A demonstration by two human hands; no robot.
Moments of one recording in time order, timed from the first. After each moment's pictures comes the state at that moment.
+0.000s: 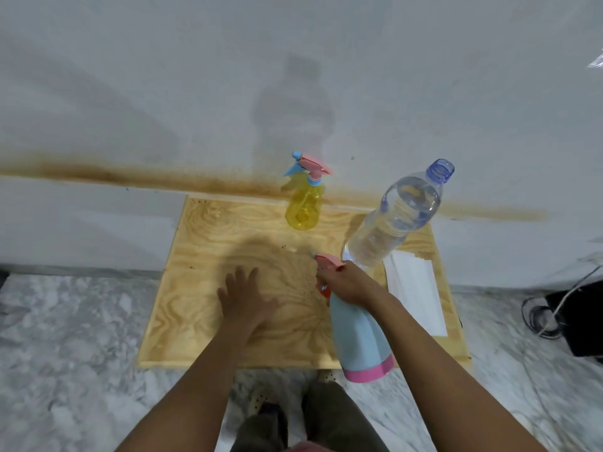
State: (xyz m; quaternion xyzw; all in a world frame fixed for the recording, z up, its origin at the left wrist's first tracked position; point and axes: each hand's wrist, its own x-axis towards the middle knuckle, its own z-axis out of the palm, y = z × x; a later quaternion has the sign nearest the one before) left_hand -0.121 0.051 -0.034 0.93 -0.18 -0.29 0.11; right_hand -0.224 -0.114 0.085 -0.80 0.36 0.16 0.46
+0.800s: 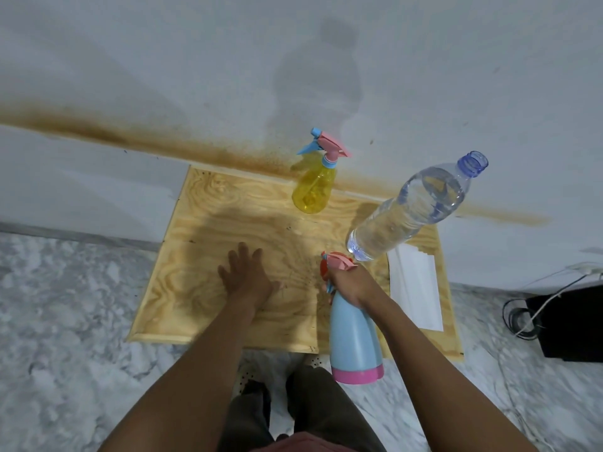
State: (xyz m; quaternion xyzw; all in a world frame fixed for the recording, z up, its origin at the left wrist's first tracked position) left_hand -0.118 0.048 -0.045 0.93 -0.18 -0.29 0.12; right_hand -0.233 -0.100 0.057 -0.78 0.41 0.11 0.47
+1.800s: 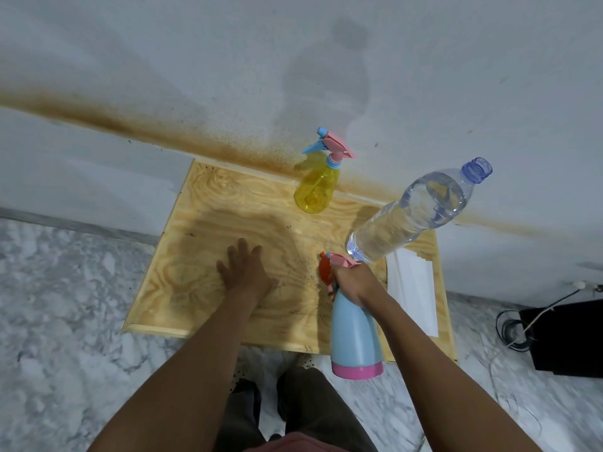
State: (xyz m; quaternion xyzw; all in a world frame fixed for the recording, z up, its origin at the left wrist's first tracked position) left_hand -0.118 0.047 -0.044 0.93 -0.17 -0.29 0.12; right_hand -0.233 -0.106 0.058 -0.78 0.42 0.12 0.45
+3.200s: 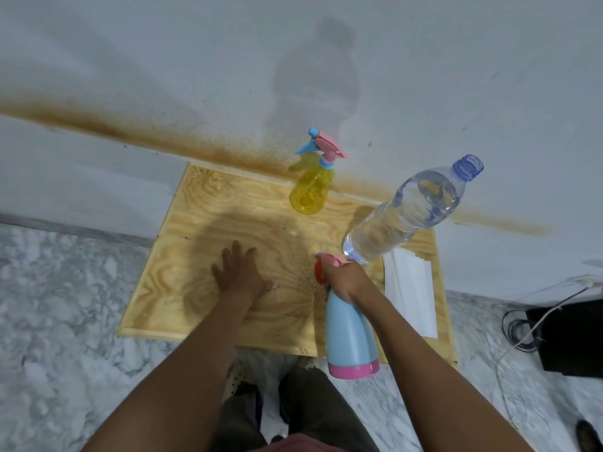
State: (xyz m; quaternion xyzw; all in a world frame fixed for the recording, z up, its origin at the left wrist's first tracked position) left_hand -0.116 0.044 -0.050 0.94 -0.16 -0.28 0.13; right_hand -0.228 -0.113 0.048 -0.82 0.38 0.13 0.40
